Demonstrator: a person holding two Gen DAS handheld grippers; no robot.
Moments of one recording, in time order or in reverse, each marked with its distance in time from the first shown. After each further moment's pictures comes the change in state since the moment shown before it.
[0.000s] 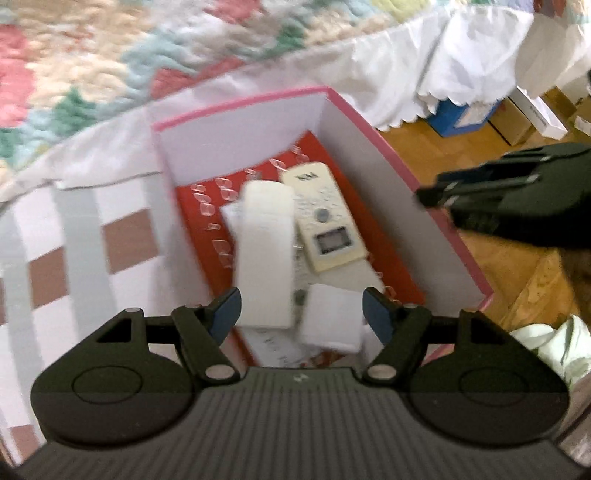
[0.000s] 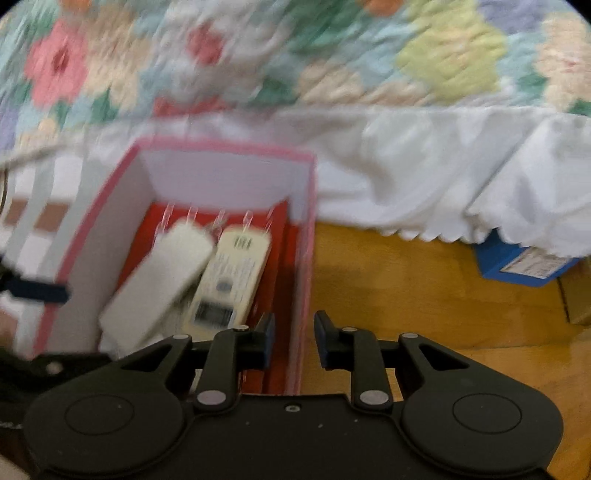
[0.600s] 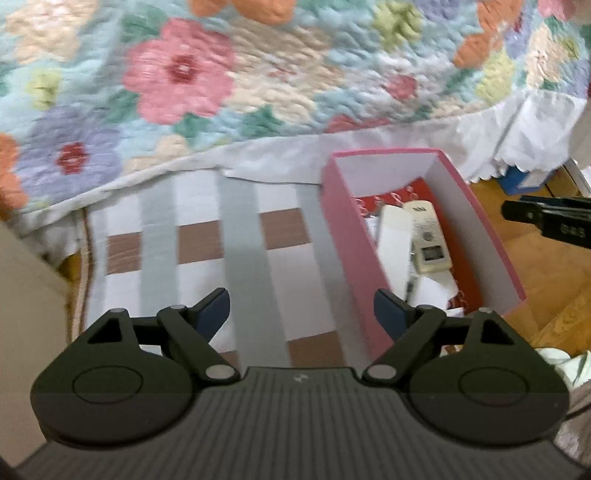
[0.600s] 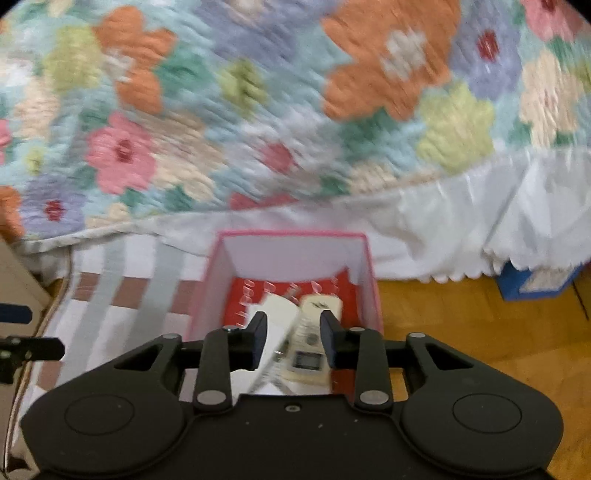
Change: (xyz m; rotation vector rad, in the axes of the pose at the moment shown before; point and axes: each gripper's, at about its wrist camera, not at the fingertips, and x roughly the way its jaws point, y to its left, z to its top) left arm -0.136 0.081 -0.047 -0.192 -0.102 0.206; right arm -0.091 0.047 -0.001 0.086 -0.191 0.141
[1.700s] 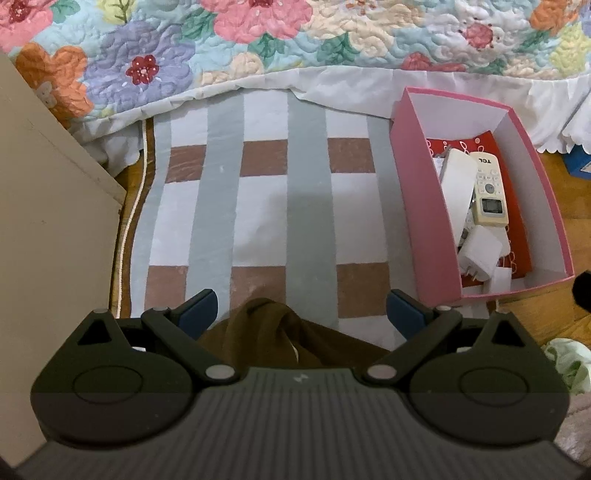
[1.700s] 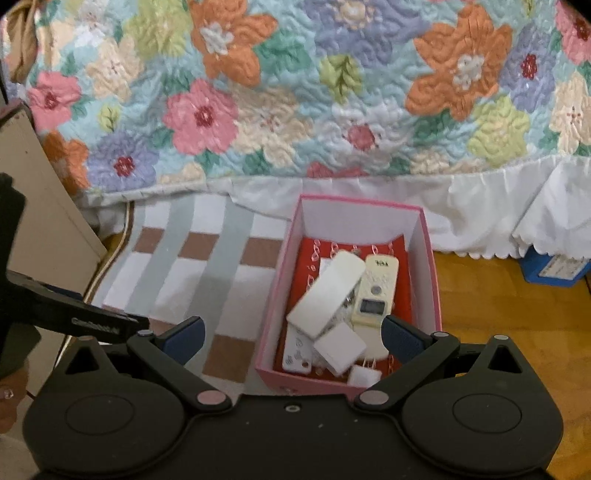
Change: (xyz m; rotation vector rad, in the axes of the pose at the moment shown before) left arm 0.001 0.003 -0.030 -0.120 0.198 0.194; right arm -0.054 0.063 -0.030 -0.068 0.103 0.068
